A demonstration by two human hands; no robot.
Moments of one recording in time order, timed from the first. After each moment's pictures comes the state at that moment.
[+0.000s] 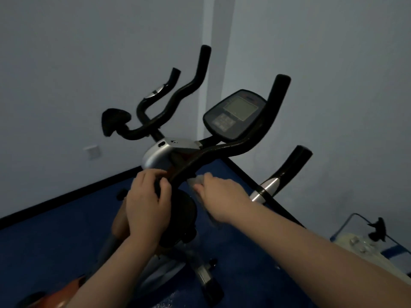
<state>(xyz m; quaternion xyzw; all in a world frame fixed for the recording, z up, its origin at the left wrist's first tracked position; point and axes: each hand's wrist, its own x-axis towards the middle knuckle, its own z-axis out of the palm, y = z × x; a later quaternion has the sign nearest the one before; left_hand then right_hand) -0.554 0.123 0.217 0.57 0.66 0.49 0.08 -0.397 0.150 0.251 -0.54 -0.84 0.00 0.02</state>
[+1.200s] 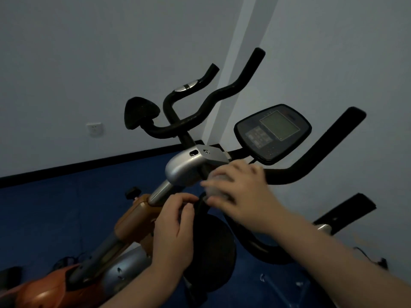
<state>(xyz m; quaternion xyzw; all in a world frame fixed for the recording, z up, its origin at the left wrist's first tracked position) -0.570 0.129 0.198 0.49 0.57 0.59 0.30 -0.414 0.211 0.277 -0.38 -0.92 -0.03 0.10</state>
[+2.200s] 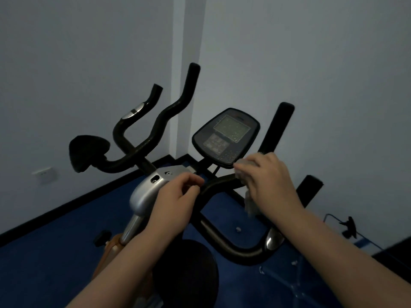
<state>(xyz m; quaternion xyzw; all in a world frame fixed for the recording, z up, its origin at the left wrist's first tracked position) -0.556 0.215 0.254 0.63 0.48 0.46 0.41 -0.354 0.201 0.304 -0.60 -0.75 -0.12 0.24</state>
